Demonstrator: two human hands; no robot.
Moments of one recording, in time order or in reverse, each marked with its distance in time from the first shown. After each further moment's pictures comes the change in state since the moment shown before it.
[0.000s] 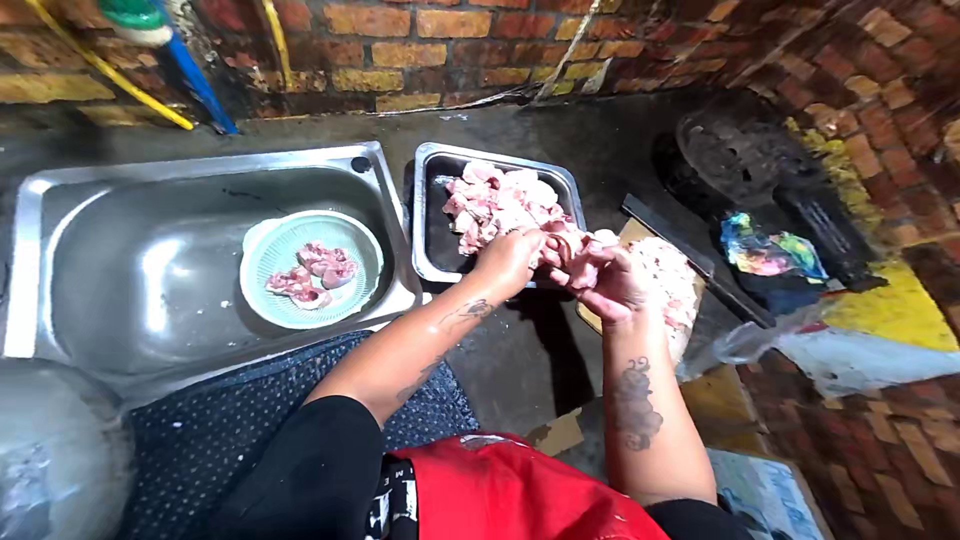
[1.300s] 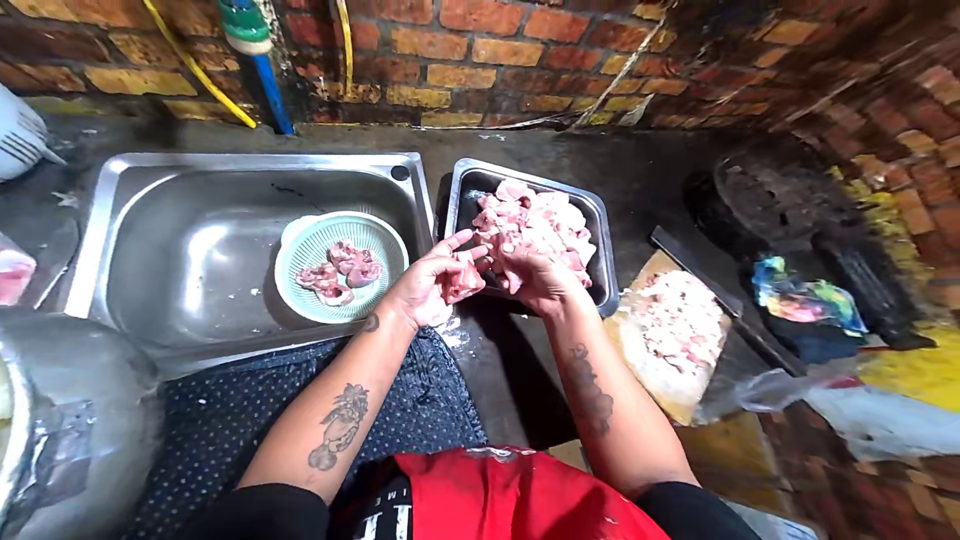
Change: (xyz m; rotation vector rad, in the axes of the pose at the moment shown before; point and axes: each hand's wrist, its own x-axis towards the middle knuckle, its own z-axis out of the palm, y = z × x) left_hand -0.110 -0.063 -0.066 -1.549 0.155 -0.337; right_hand 0.046 0.062 0.094 -0.260 -0.118 0.150
